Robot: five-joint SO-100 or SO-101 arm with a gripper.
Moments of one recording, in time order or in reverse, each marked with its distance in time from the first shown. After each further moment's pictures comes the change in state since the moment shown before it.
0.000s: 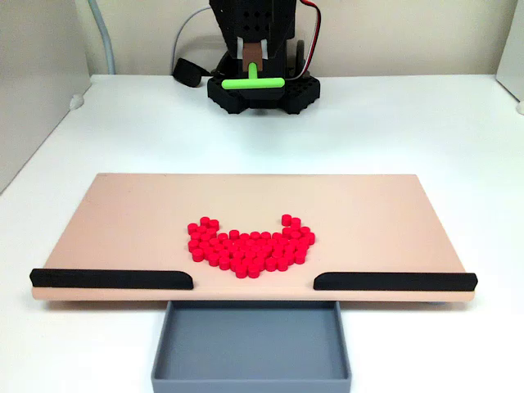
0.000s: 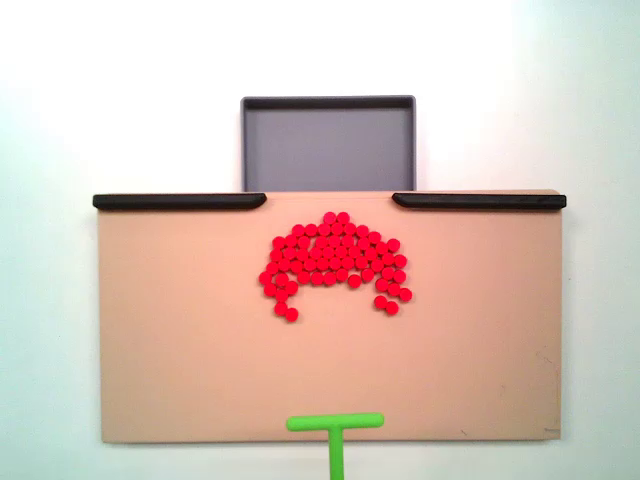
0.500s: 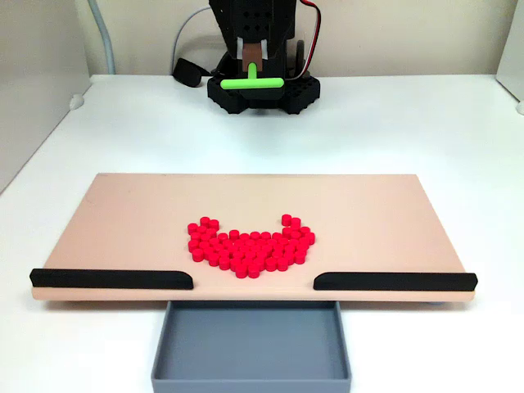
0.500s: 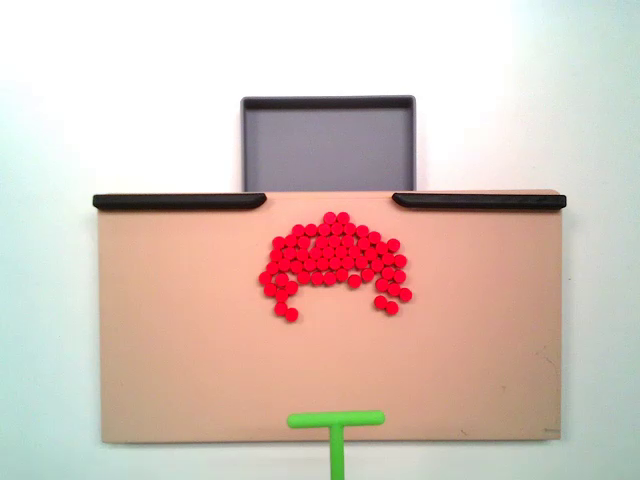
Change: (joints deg) arm 0.0 0.0 0.0 -0.4 0.2
